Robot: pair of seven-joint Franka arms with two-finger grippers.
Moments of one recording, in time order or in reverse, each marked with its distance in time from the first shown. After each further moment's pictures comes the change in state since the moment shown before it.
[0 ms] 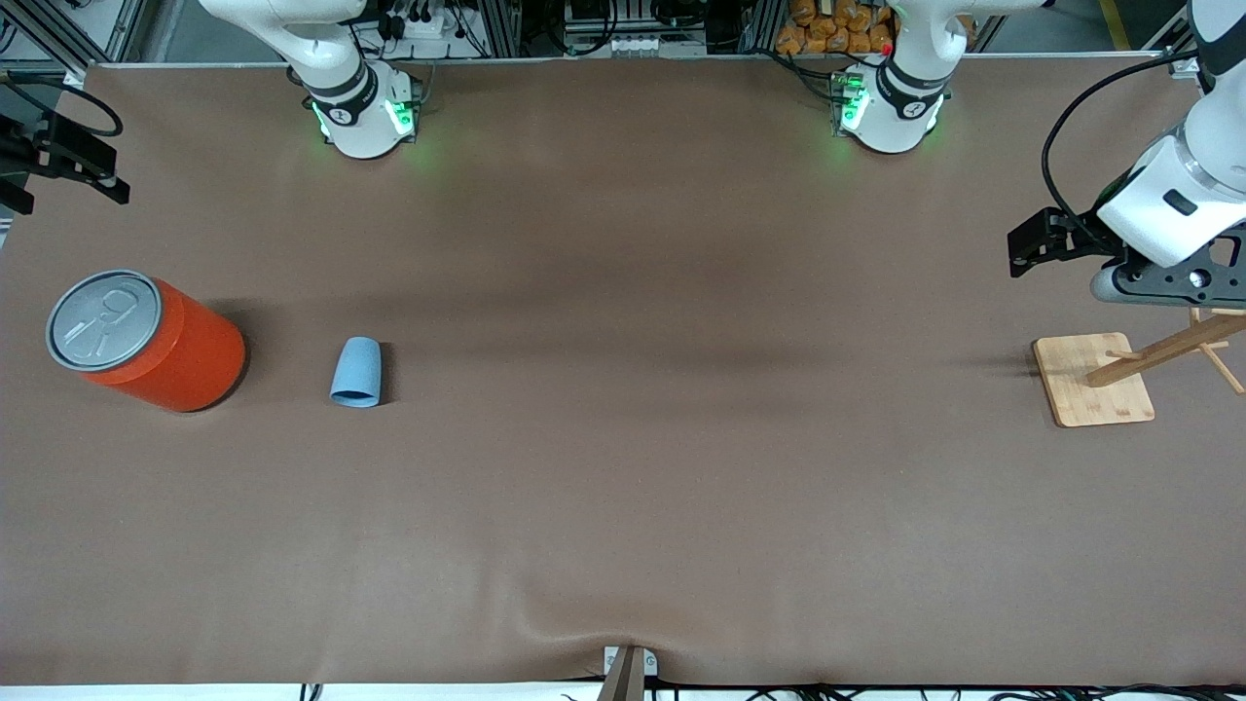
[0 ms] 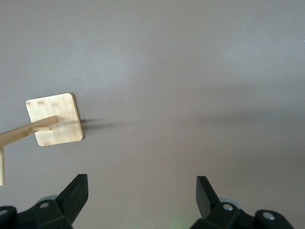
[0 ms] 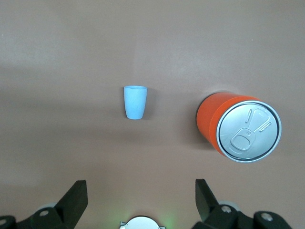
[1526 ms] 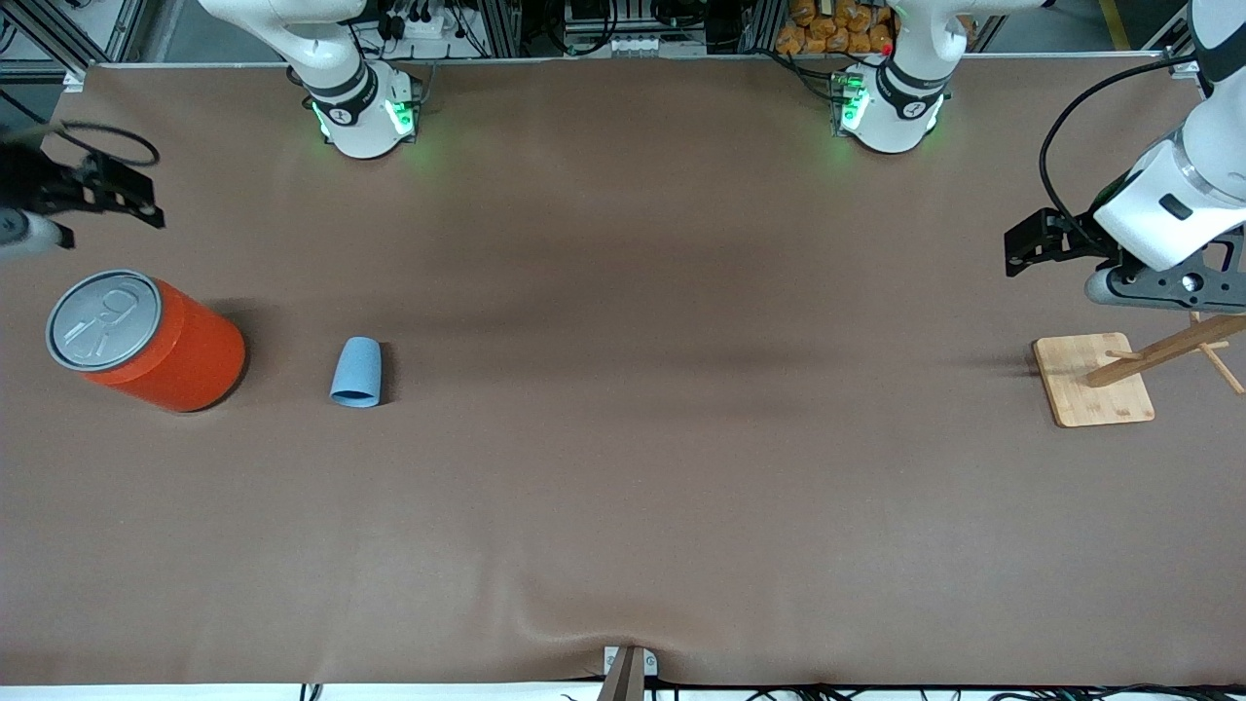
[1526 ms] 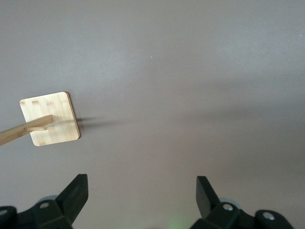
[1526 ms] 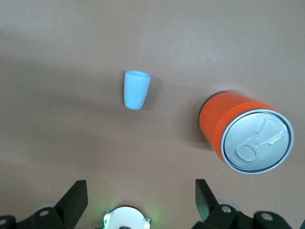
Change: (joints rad) left arm 0.005 0.008 -0.001 -0.001 -0.017 -0.007 0.018; right arm 0.014 0.098 0.004 -0.031 -0.023 0.008 -0.116
